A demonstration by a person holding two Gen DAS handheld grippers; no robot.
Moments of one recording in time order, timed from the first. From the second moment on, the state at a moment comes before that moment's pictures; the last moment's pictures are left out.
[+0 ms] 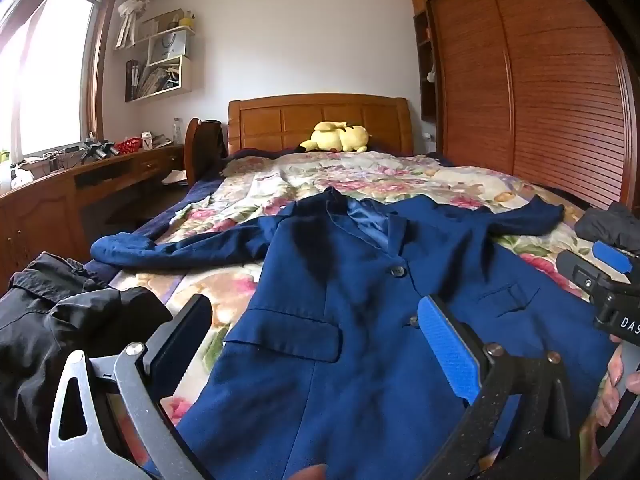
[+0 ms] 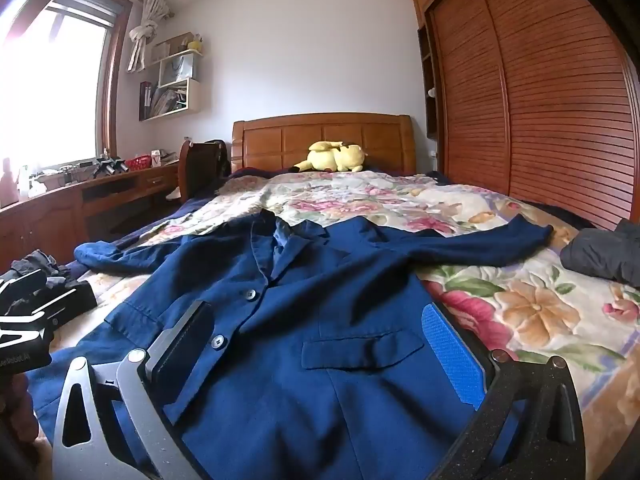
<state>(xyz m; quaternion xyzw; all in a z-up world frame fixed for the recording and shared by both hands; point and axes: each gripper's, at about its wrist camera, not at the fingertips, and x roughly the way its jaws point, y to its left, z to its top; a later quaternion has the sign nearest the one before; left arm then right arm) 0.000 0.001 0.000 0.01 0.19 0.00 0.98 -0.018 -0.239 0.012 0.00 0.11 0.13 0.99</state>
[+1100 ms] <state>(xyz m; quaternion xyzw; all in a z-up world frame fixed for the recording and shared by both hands) -0.003 0.001 -0.002 0.01 0.18 0.00 0.98 -0.019 -0.240 0.012 0.00 0.11 0.13 0.99</state>
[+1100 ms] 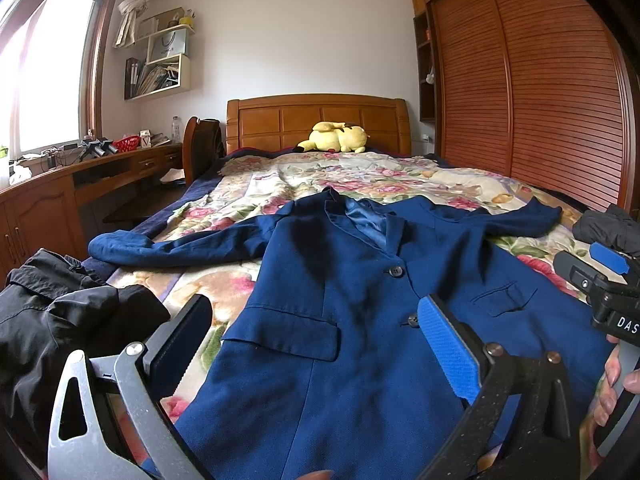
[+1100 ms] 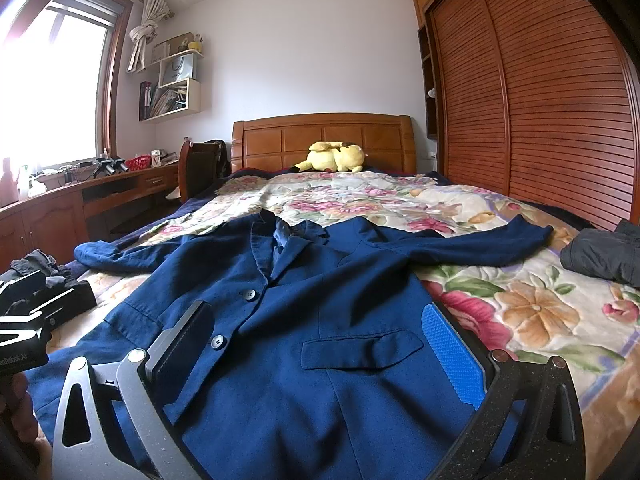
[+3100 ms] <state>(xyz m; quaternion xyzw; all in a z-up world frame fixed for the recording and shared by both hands) -0.003 0.001 -0.002 0.00 0.18 0.00 0.98 -0.020 -0.238 0.011 0.00 0.11 0.12 0.99</state>
